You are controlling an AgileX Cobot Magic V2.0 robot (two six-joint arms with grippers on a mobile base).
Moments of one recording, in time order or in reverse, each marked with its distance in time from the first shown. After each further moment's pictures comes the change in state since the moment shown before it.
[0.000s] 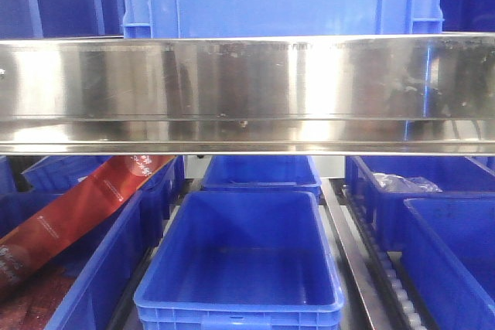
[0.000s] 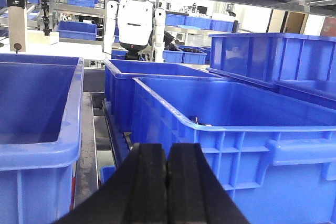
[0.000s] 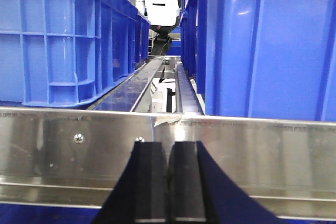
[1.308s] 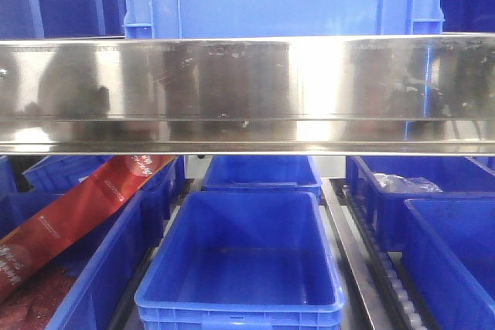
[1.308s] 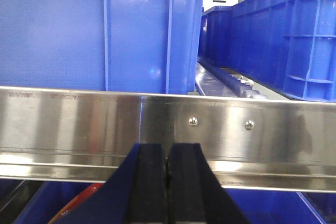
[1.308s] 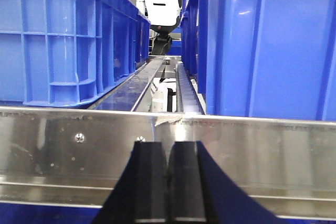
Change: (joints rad) left arm 0.285 -0.652 0.675 -0.007 0.014 0.090; right arm 0.000 0.000 0.000 0.000 0.000 0.000
